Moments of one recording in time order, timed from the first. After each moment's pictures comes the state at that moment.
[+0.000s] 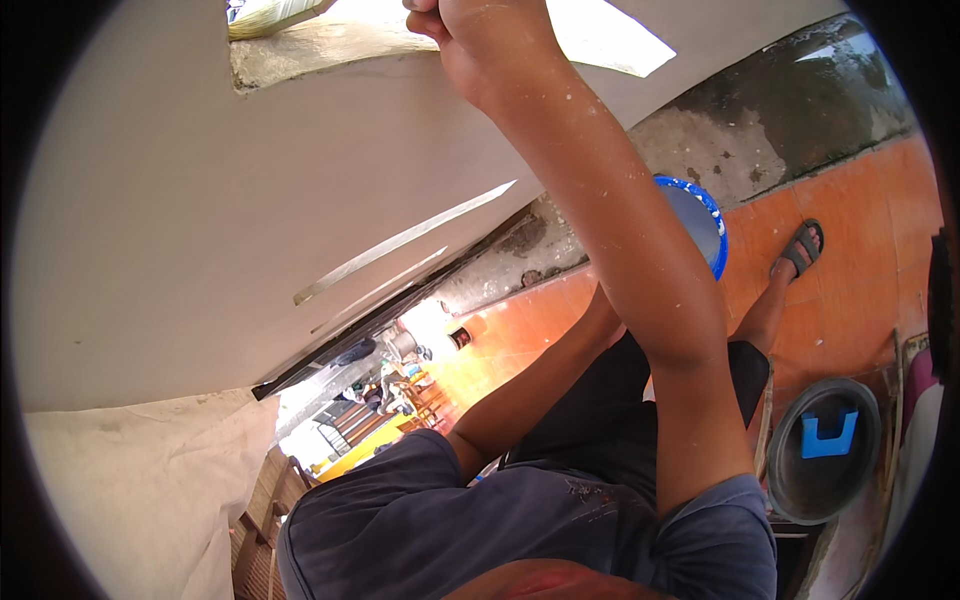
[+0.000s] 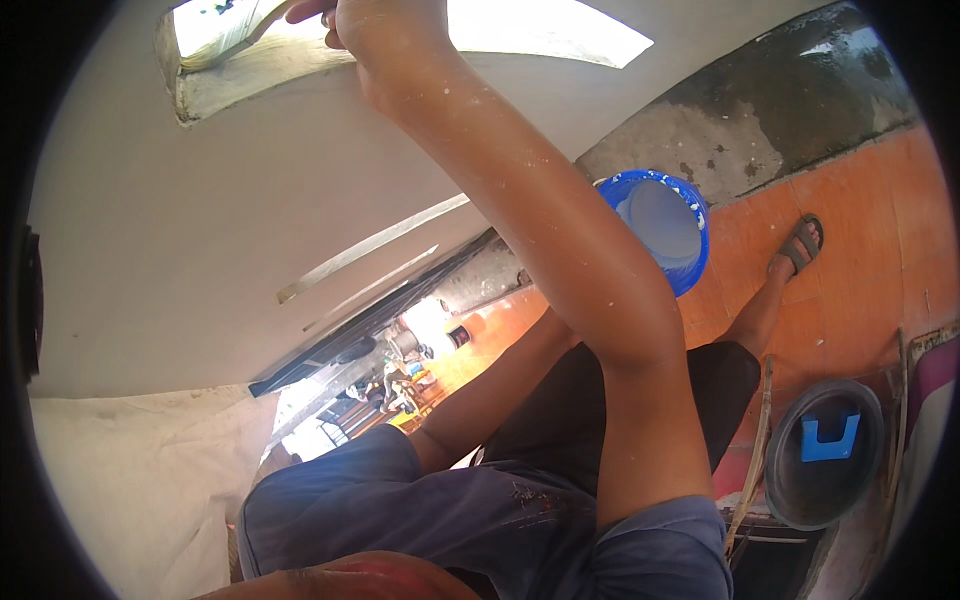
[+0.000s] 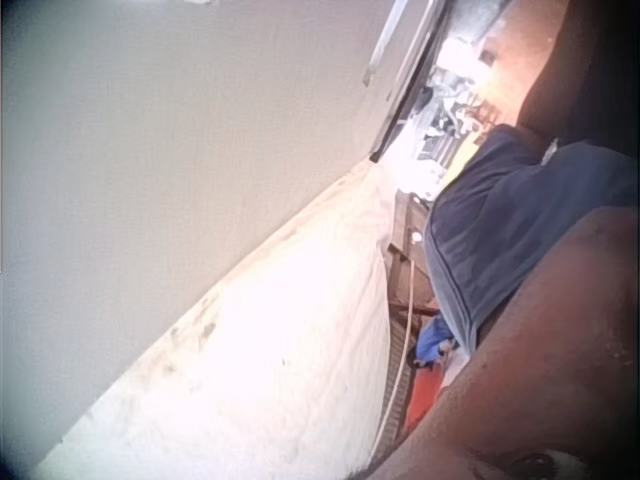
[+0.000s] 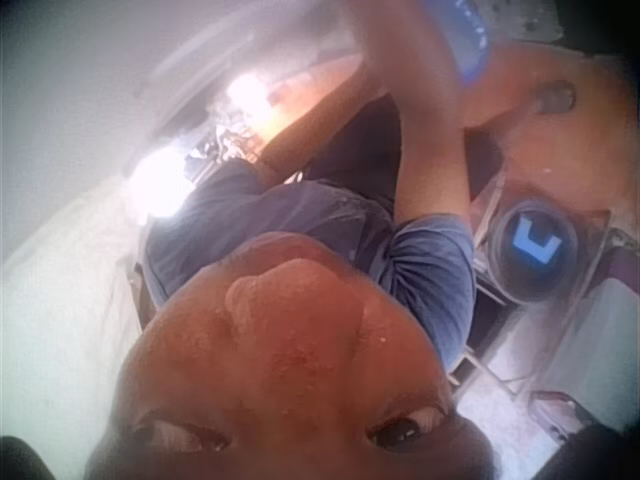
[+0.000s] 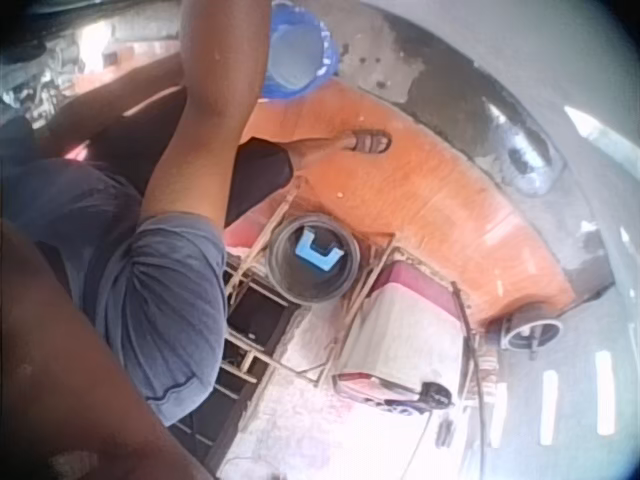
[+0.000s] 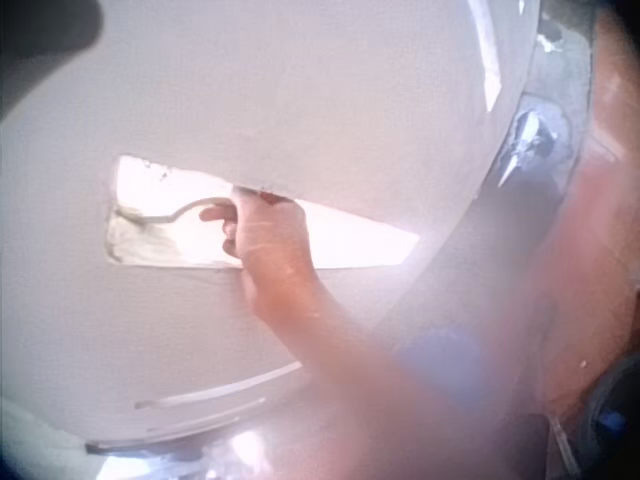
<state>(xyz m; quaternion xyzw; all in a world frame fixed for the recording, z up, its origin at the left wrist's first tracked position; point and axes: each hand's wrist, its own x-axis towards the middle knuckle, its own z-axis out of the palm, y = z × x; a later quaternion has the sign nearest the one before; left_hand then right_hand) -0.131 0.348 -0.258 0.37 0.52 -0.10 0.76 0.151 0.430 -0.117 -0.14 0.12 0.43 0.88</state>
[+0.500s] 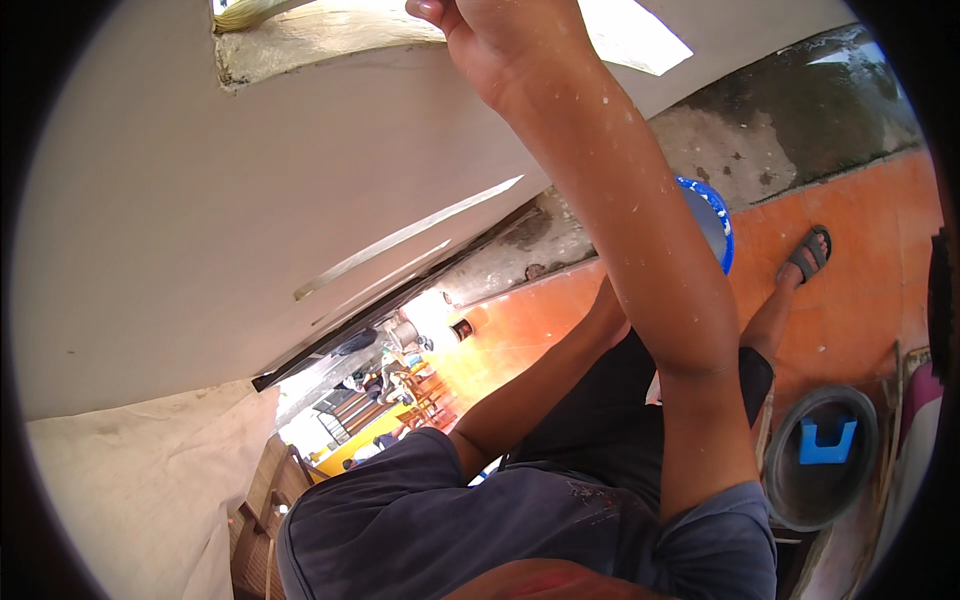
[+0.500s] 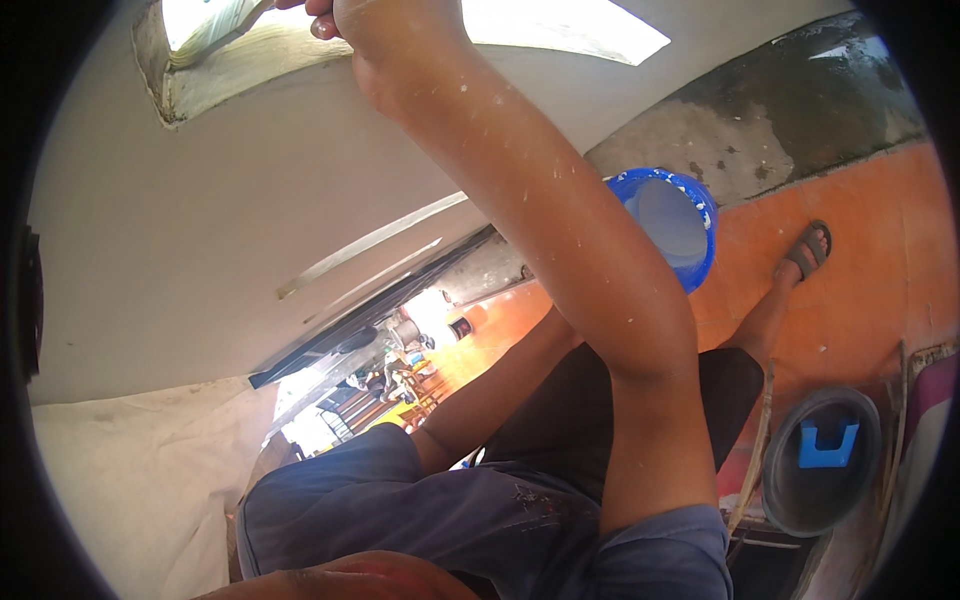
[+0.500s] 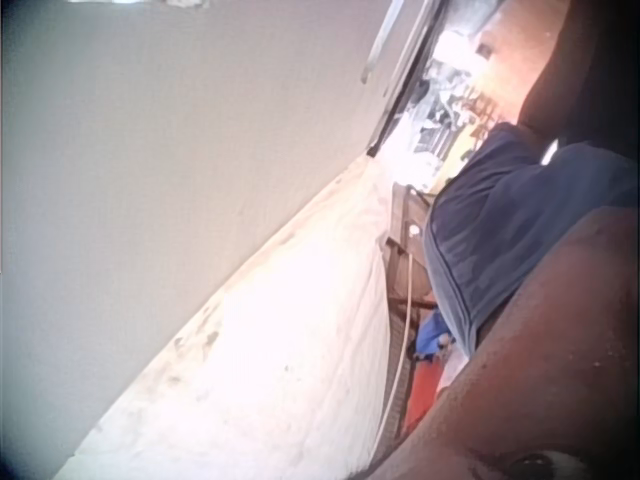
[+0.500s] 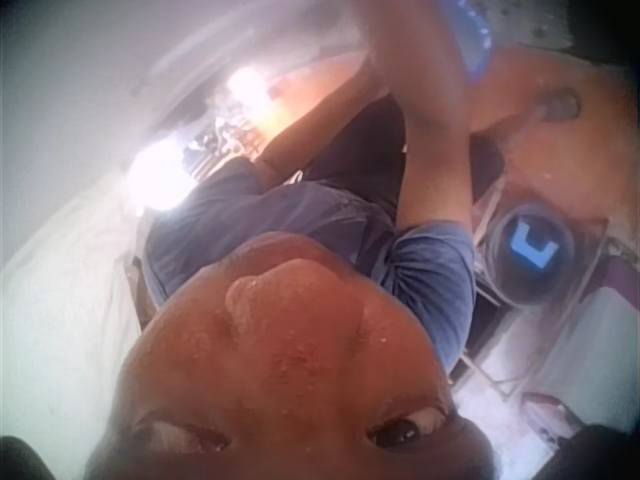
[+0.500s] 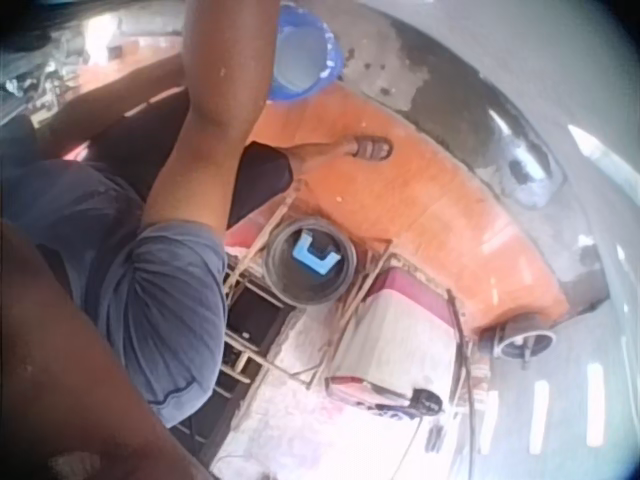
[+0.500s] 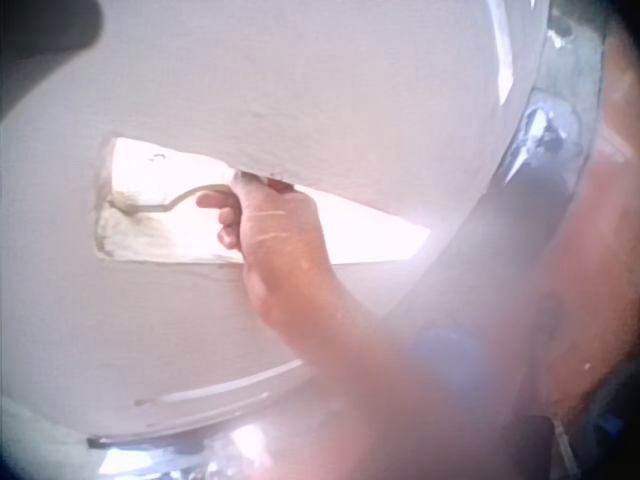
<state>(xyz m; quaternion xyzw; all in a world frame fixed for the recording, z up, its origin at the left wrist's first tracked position) -0.134 0.359 -0.269 0.35 0.49 -0.09 0.79 0.150 0.429 -0.113 -0.09 0.16 0.41 0.89</state>
